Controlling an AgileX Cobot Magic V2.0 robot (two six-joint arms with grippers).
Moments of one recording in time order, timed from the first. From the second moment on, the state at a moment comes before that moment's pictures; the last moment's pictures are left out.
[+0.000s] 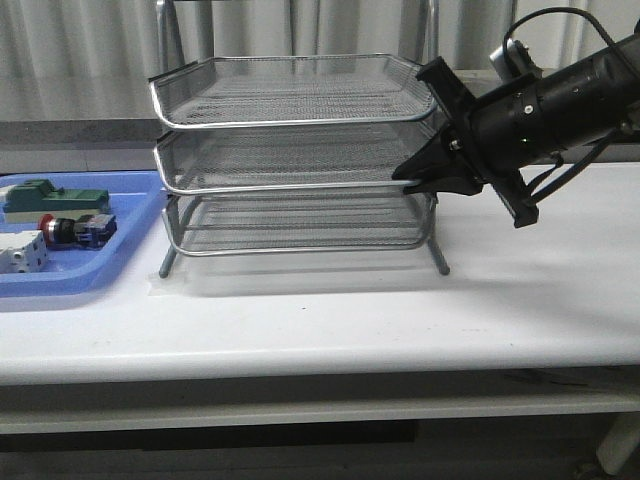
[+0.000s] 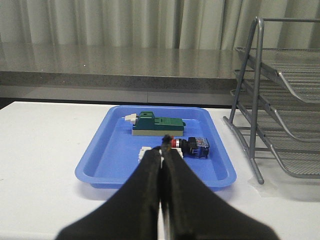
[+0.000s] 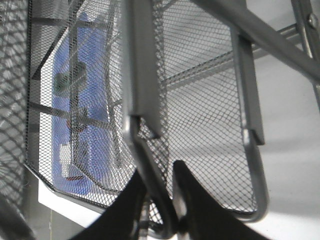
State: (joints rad) left arm 0.04 0.00 0.00 0.23 0.10 -0.28; right arm 0.13 1.94 -1.13 1.61 0.62 -0.88
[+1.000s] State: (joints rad) left arm 0.04 0.00 0.00 0.23 0.10 -0.28; right arm 0.13 1.71 -0.71 1.67 0.70 -0.96
